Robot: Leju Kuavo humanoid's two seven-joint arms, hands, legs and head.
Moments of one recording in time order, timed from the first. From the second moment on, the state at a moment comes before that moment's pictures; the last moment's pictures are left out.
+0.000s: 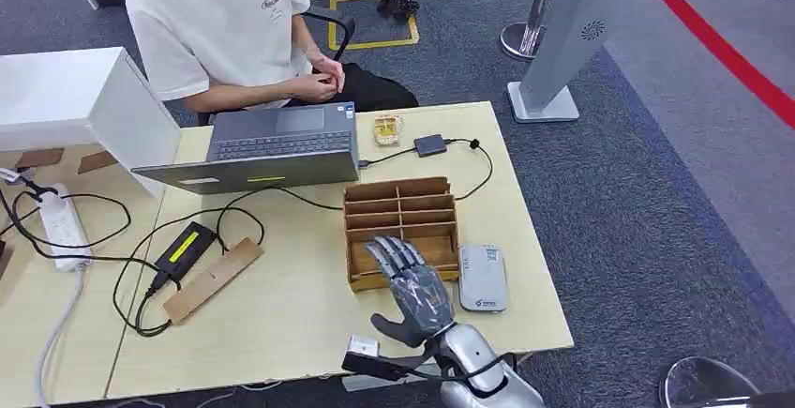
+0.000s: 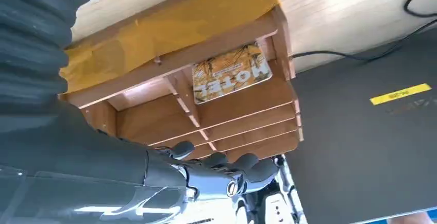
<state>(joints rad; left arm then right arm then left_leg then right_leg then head) -0.08 -0.01 -0.91 -0.16 1.51 0.11 -0.22 -0.23 0.11 0.70 -1.06 1.01 -0.45 -0.14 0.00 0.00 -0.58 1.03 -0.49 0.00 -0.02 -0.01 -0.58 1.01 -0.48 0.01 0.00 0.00</state>
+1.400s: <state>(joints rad) -0.08 -0.01 -0.94 -0.16 1.50 0.12 -0.20 -0.33 0.13 0.72 -0.90 1.02 -0.48 -0.09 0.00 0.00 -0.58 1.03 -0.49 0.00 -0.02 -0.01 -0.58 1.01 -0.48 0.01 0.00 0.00</state>
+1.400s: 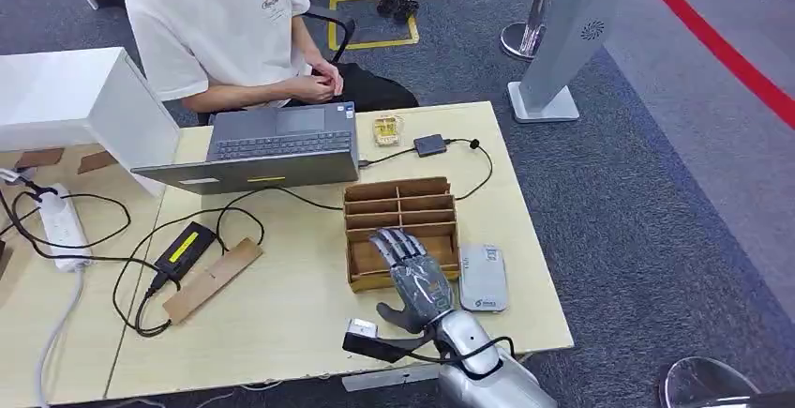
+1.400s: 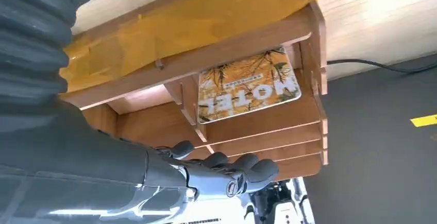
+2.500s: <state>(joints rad) -0.10 0.00 -0.96 -0.16 1.48 0.18 -0.26 -0.32 0.13 0.69 -0.88 1.03 -0.49 -0.10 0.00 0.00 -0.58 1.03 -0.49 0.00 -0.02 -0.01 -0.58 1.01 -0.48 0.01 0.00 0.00</state>
